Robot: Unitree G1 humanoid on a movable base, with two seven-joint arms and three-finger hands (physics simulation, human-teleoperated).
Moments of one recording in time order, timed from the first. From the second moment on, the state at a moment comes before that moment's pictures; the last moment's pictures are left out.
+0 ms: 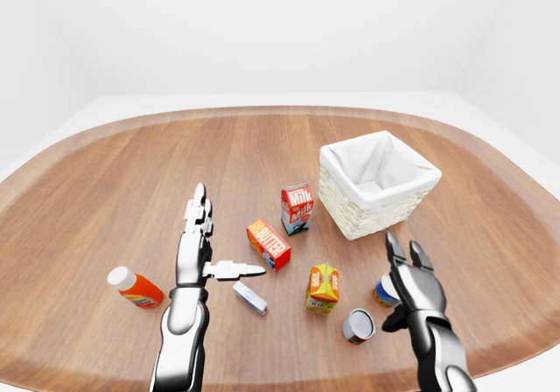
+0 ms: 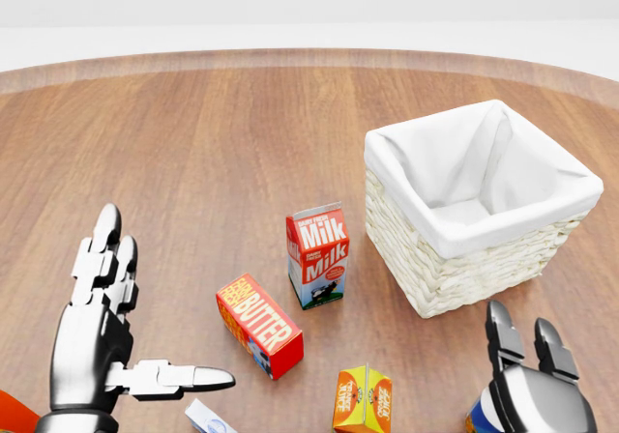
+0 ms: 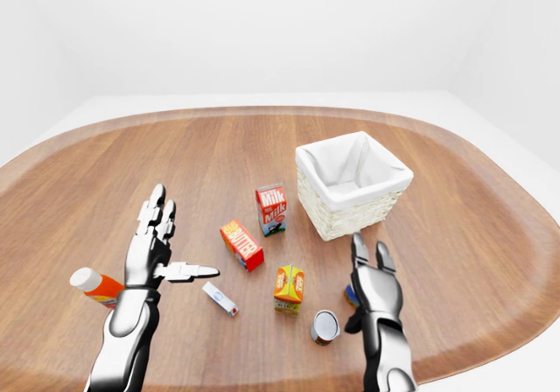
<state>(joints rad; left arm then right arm) 0.11 0.01 0.03 -0.17 0.03 -0.09 -0.04 0.25 -0.09 -0.11 -0.07 -1.19 0.09 0.04</state>
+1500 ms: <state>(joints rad) 0.10 0.01 0.02 -0.16 0.03 -0.09 -0.03 0.06 -0.18 -0.10 0.29 -1.06 0.09 -0.03</state>
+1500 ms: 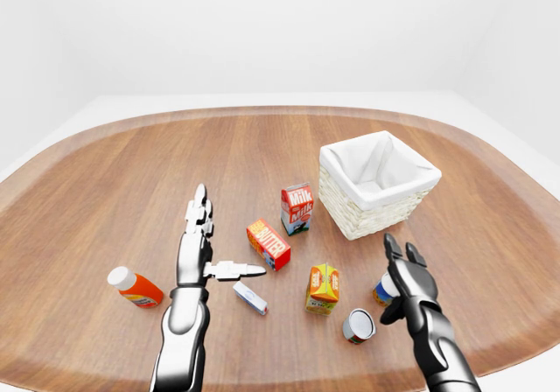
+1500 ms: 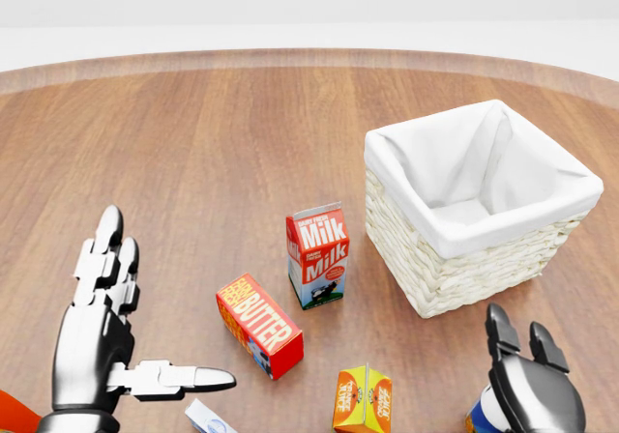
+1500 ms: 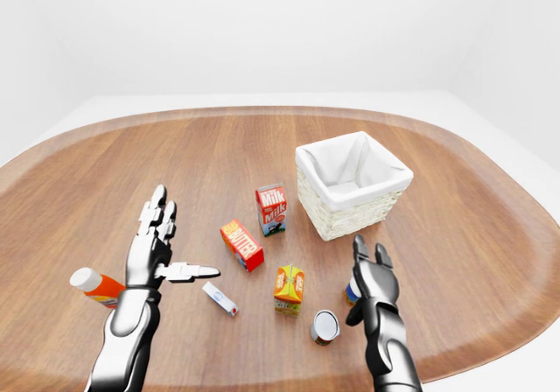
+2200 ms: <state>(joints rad) 0.10 0.01 0.02 -0.16 0.04 -0.09 -0.03 -0.03 -0.22 -0.07 0.50 -0.97 0.09 -0.11</state>
